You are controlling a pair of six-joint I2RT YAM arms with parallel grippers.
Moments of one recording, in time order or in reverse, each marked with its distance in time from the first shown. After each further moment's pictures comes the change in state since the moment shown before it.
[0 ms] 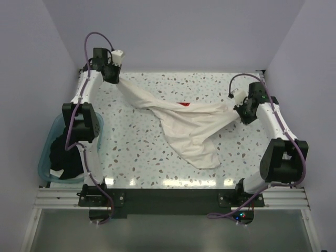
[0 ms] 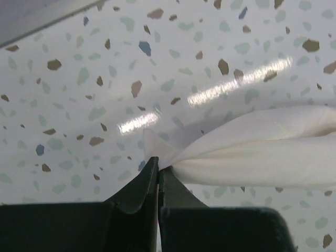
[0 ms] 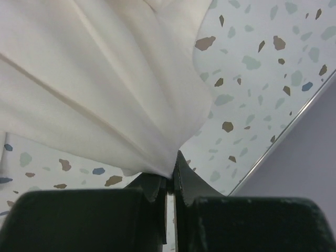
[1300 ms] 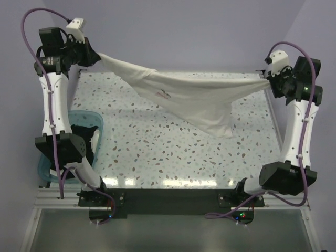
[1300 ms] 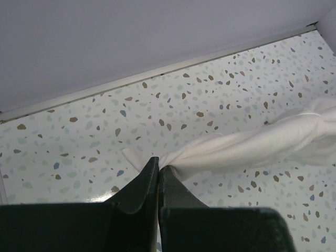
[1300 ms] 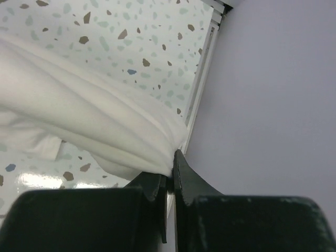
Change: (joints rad) left arm 0.185 -0.336 0.184 -0.132 0.375 -0.204; right arm -0.236 -0.093 0.489 -0.090 -0.185 -0.025
